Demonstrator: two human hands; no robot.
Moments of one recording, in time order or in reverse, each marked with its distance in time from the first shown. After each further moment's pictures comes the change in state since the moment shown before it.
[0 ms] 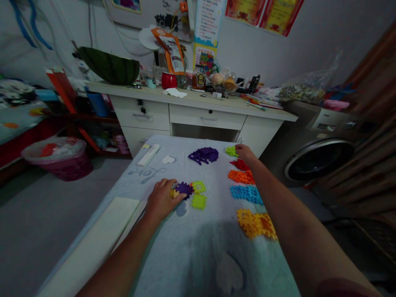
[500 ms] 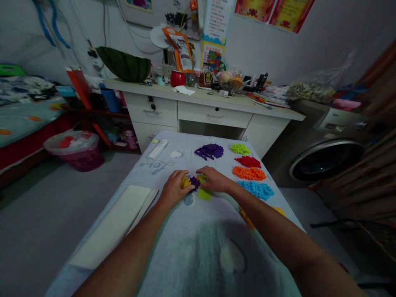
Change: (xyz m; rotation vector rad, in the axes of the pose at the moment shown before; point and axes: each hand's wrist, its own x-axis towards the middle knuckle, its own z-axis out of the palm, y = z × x) left_hand 0.003 0.007 0.000 -0.305 -0.003 0.056; right_hand -0.157 -0.120 0.064 -0.109 -0.704 -0.600
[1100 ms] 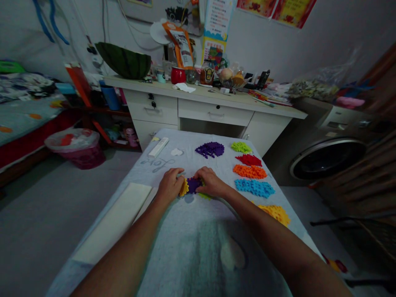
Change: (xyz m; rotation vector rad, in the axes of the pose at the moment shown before) left_hand 0.003 -0.011 -0.007 0.023 0.060 -0.108; right_hand -0.004 -0.011 0.025 0.003 0.075 0.030
